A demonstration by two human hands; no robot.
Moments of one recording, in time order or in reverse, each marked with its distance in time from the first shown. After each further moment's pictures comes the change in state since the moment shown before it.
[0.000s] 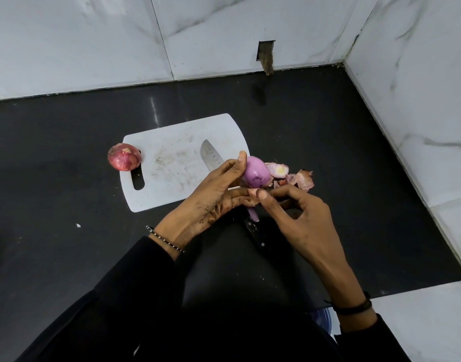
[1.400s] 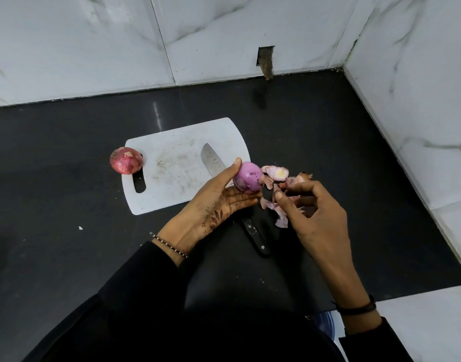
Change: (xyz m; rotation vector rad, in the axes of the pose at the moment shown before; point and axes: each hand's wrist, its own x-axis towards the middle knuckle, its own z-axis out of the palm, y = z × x) left_hand 0.003 -0.007 0.000 -0.198 0.091 -0.122; right_hand 0.000 0.009 -0.008 -0.026 0.193 0.070
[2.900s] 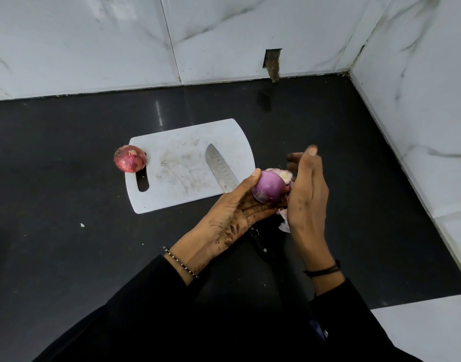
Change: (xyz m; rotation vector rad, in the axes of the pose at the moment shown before) left_hand -0.016 -0.016 0.015 -0.039 -0.103 -0.002; right_hand 0.038 -0.019 0.042 0.193 0.254 -0.030
